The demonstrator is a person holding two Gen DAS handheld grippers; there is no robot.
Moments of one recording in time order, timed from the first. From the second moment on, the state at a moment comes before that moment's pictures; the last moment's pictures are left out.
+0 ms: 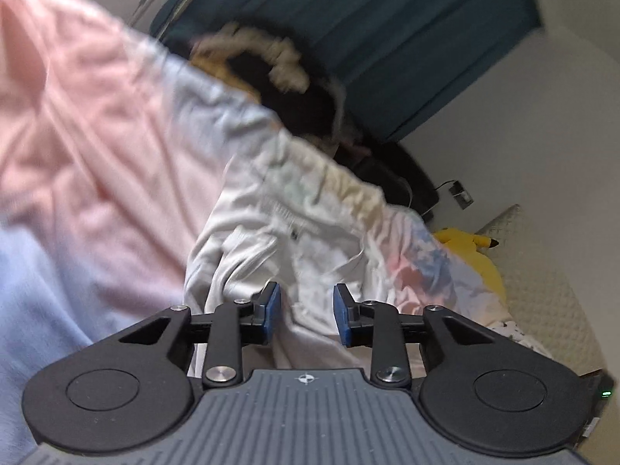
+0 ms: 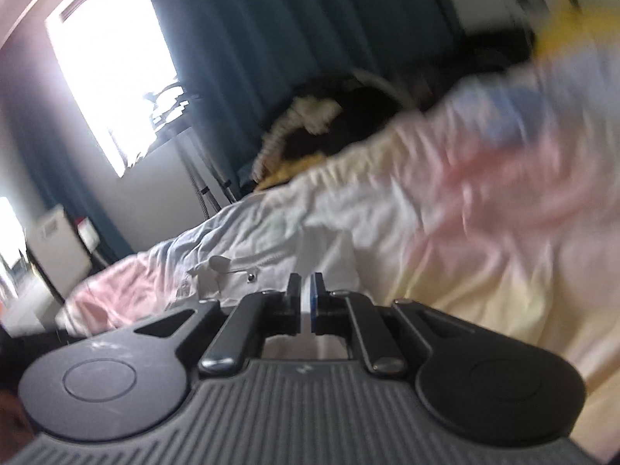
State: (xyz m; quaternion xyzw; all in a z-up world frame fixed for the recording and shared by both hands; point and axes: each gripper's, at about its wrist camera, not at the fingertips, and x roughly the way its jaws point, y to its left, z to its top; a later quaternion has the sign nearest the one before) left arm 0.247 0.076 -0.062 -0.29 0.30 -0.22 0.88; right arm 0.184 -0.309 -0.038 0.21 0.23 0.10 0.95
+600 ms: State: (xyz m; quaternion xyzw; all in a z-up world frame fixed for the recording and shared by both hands) left arm 0.190 0.001 -0.095 -0.06 0.39 -0.23 0.89; right arm 0.175 -0.259 -0.086 0.17 0.36 0.14 0.90
